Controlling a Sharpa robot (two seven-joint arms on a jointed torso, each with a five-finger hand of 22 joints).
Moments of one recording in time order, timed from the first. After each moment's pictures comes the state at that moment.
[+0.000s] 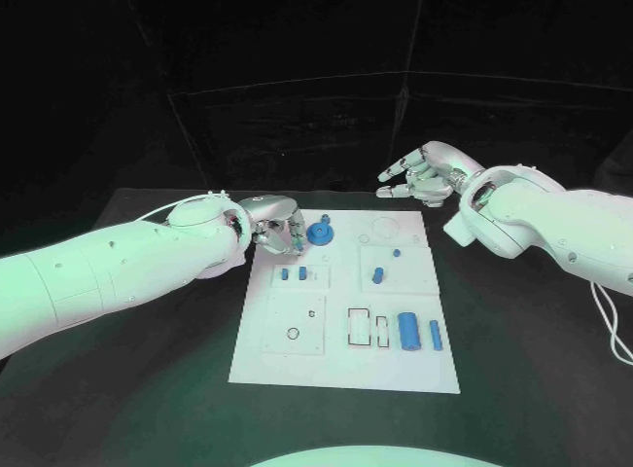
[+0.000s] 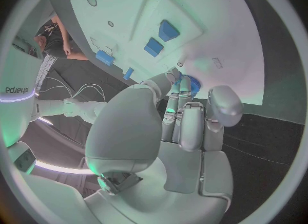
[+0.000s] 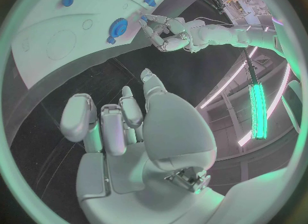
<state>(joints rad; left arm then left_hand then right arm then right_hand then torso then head) 1.27 -0.63 -0.11 1.22 -1.39 -0.15 0.07 1.38 -0.11 0.51 -0.07 0.04 1.08 0.13 0.20 0.10 1.14 0.06 0.32 0.07 1.47 -0.02 1.38 1.18 0.12 1.41 0.08 1.11 1.10 1.30 -0.78 -0.02 1.37 -0.93 -0.31 0.04 1.32 -0.01 -0.07 0.06 0.29 0.94 0.15 0.07 0.07 1.35 0.07 1.22 1.25 1.47 -0.01 1.43 1.30 0.08 1.34 0.10 1.35 1.10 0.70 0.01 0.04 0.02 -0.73</state>
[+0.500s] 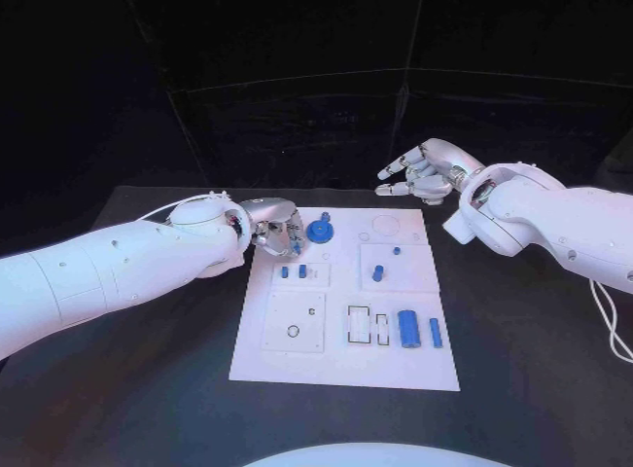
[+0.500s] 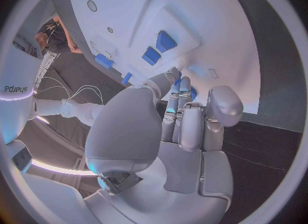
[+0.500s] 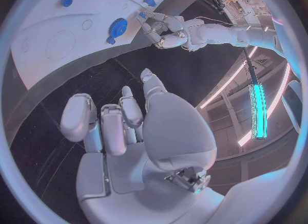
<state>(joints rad) 1.26 -0.62 -0.11 1.20 -1.39 -0.11 0.06 1.38 -0.12 0.51 -0.07 0.04 1.08 0.13 0.20 0.09 1.14 0.06 0.32 0.07 1.47 -0.02 1.38 1.18 0.12 1.41 0.08 1.11 1.10 1.30 -0.78 -0.02 1.37 -0.93 -0.31 0.04 1.32 -0.01 -0.07 0.06 0.29 0.94 0.15 0.07 0.07 1.35 0.07 1.22 1.25 1.47 -0.01 1.43 1.30 0.08 1.34 0.10 1.35 1.10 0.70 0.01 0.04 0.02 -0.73</state>
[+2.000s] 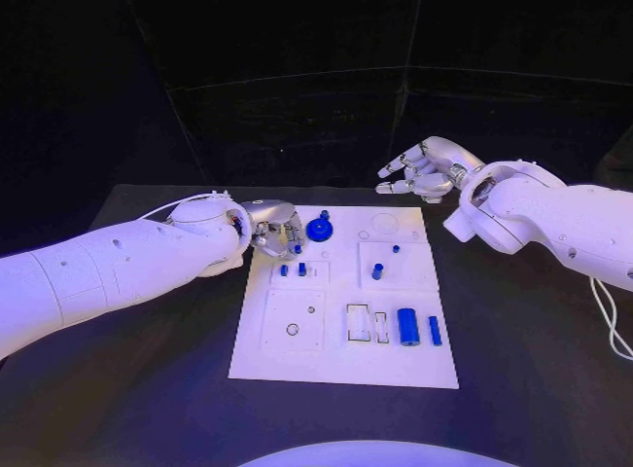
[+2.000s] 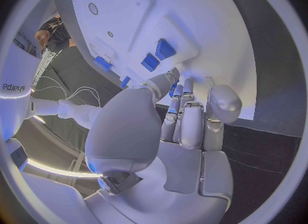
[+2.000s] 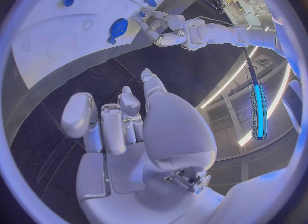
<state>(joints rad) 1.26 -0.61 -0.11 1.20 -1.39 -0.07 0.02 1.34 -0.15 0.51 -0.07 0.04 0.98 0.15 0.11 0.06 1.08 0.09 0.23 0.06 1.46 0.00 1.37 1.15 0.12 1.39 0.09 1.11 1.09 1.30 -0.78 -0.02 1.37 -0.93 -0.30 0.03 1.32 -0.01 -0.07 0.07 0.29 0.94 0.15 0.07 0.07 1.27 0.06 1.09 1.13 1.47 -0.01 1.42 1.29 0.09 1.33 0.09 1.33 1.07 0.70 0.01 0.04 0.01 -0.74</state>
